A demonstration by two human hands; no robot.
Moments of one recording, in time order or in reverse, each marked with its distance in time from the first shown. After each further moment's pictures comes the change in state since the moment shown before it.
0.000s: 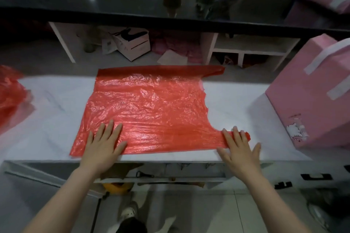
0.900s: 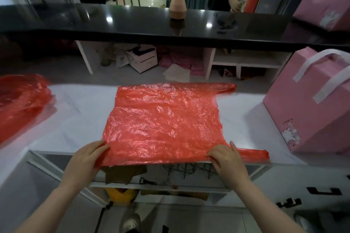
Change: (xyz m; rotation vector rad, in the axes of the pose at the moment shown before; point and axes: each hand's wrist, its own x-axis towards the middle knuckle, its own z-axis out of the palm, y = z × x) left_hand -0.068 -0.049 0.004 -0.058 0.383 0.233; right_hand -0.036 -0.023 -0.013 0.193 0.430 -0.522
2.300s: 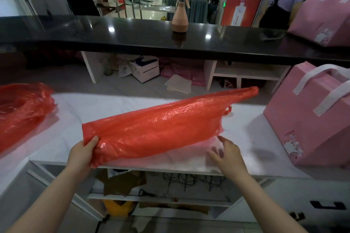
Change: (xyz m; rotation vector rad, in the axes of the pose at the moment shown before) left_hand 0.059 0.011 -0.026 -1.206 0.231 -1.017; right_hand 0.046 0.006 -0.006 0.347 -0.152 0.466
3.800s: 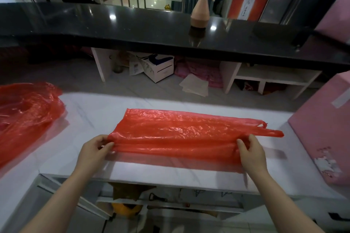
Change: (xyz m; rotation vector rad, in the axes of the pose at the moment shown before) left_hand 0.046 0.020 -0.019 0.478 -0.136 0.400; right_hand 0.054 -0.030 0.014 0.340 0.290 0.103
